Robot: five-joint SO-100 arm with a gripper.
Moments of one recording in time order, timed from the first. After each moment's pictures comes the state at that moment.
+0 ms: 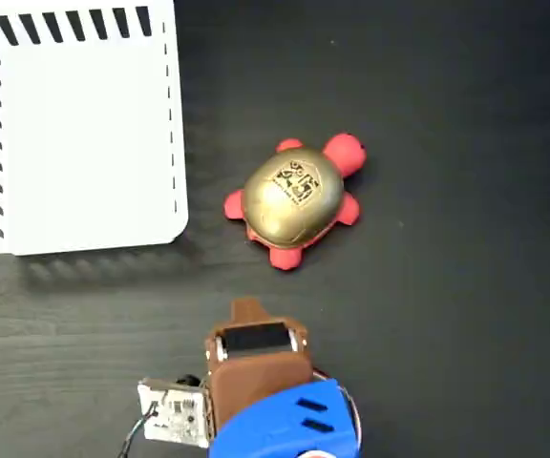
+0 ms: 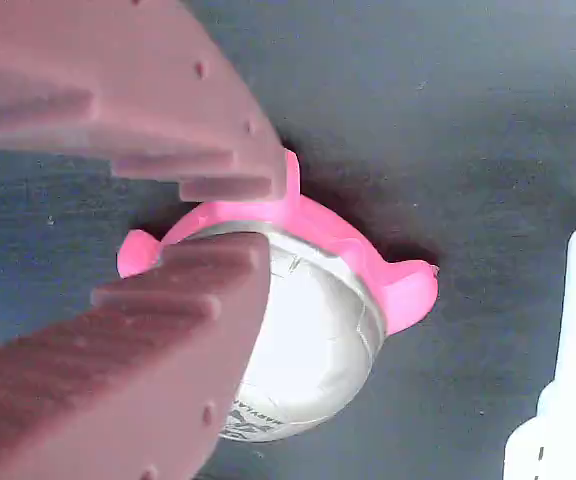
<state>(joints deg) -2.8 186.2 167.9 71.9 1.8</state>
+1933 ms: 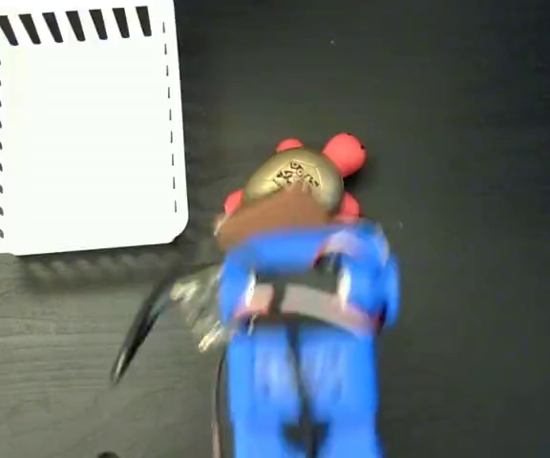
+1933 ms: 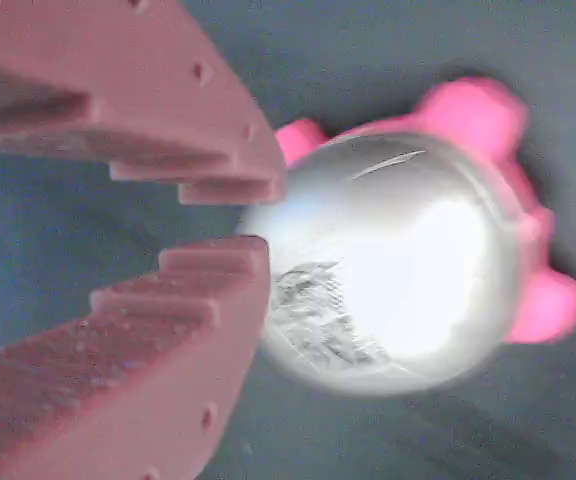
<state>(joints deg) 7.6 124.5 124.9 72.9 -31.6</state>
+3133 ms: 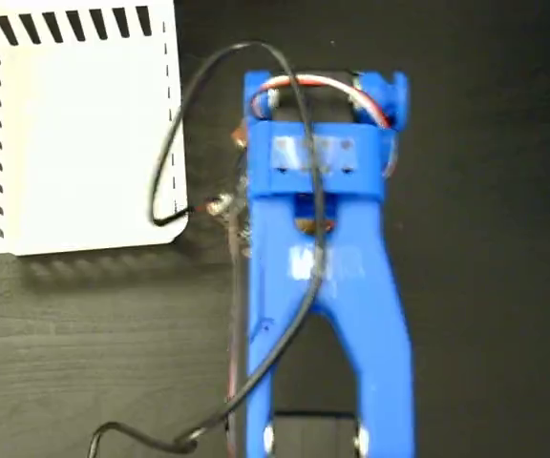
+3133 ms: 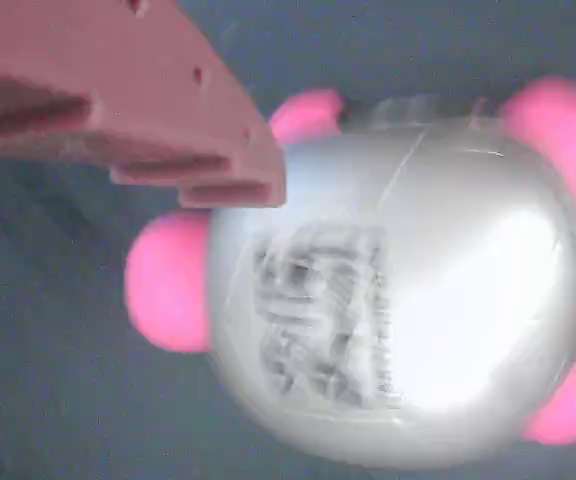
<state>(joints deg) 11.5 86.3 92.5 83.8 -47.4</state>
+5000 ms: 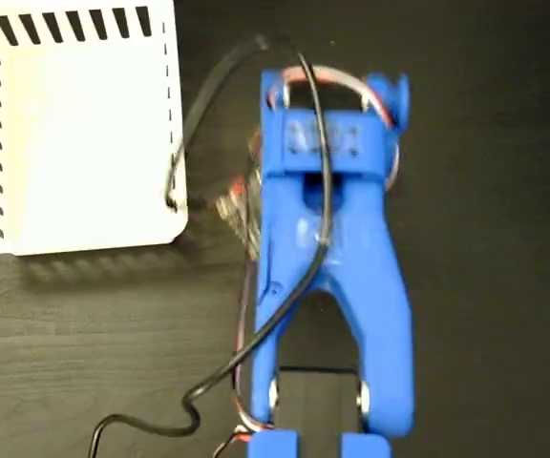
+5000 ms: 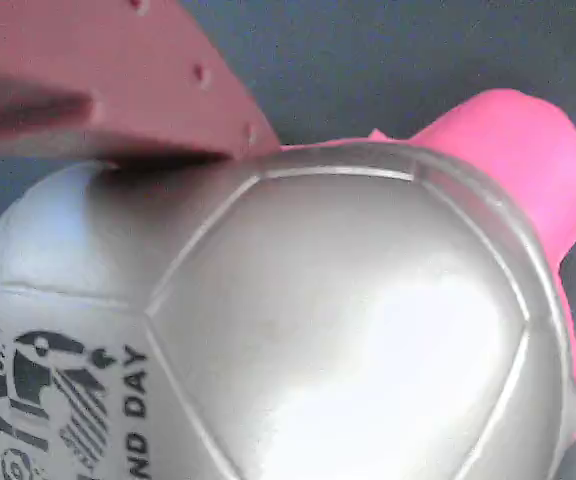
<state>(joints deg) 11.2 78.8 90.0 84.4 -39.1</state>
